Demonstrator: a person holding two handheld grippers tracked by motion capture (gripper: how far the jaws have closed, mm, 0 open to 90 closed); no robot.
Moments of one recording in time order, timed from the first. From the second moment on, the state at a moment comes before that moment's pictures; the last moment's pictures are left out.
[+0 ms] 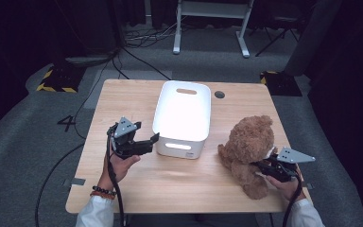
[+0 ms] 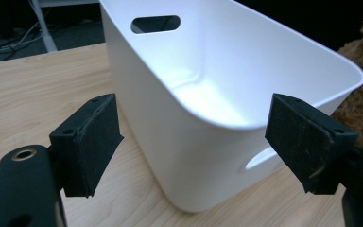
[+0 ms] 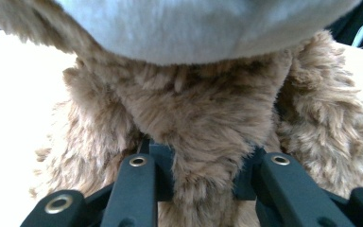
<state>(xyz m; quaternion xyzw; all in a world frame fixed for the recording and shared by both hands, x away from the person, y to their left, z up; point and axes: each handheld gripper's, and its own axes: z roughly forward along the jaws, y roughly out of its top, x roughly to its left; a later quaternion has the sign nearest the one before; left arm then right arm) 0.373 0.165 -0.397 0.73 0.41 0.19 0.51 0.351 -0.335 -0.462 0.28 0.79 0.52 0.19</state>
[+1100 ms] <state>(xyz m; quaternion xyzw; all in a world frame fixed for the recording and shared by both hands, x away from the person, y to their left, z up) 0.412 0.099 -0.409 0.77 0.42 0.13 0.47 0.346 -0.352 -0.463 0.29 0.78 0.52 0.18</state>
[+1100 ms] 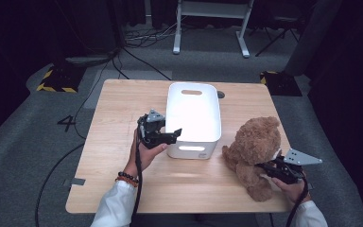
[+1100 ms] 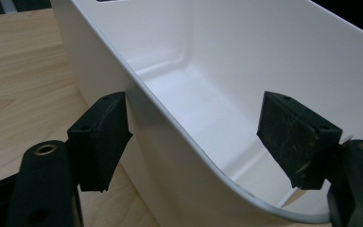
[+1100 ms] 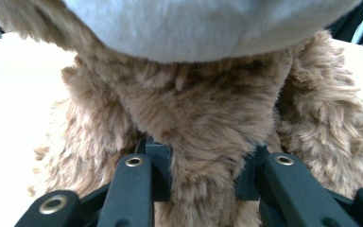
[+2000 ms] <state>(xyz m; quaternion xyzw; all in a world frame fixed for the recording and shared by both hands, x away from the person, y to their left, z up) 0.366 0.108 -0.395 0.79 0.32 0.17 0.50 0.345 -0.355 -0.462 0.29 0.78 0.52 0.18</state>
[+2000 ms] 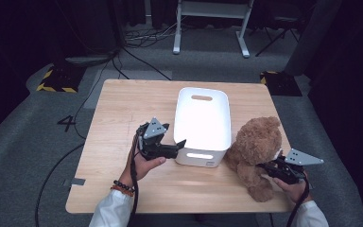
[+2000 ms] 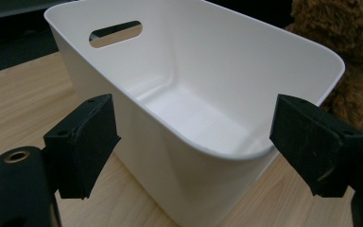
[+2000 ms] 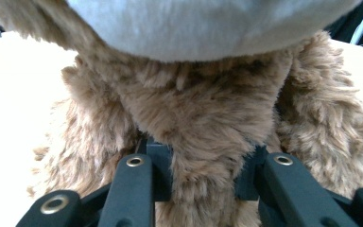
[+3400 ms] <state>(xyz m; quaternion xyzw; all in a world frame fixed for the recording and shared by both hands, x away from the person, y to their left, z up) 0.324 0.179 -0.505 0.85 0.38 0.14 0.34 0.344 -0.360 -0.458 0.29 0.77 0.53 0.20</state>
